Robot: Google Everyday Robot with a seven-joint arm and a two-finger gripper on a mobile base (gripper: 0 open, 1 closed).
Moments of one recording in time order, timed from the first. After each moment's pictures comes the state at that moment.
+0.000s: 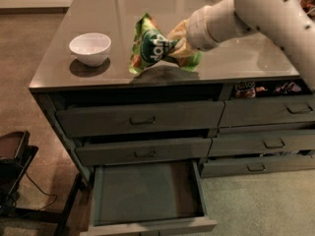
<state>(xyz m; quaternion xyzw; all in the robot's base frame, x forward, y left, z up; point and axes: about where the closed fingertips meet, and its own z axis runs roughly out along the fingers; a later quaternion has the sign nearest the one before) 0.675 -0.067 0.925 -0.68 0.58 -0.02 0.45</state>
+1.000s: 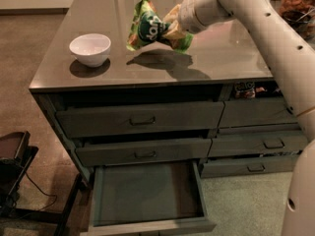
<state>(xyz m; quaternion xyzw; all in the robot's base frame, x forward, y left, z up) 0.776 -0.055 0.931 -0.65 0.60 -0.02 0.48</state>
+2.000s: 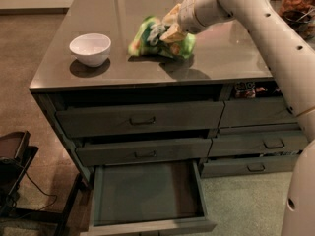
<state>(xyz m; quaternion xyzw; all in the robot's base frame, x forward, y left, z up) 0.775 -0.055 0.930 -0.65 0.60 -0.02 0.47</state>
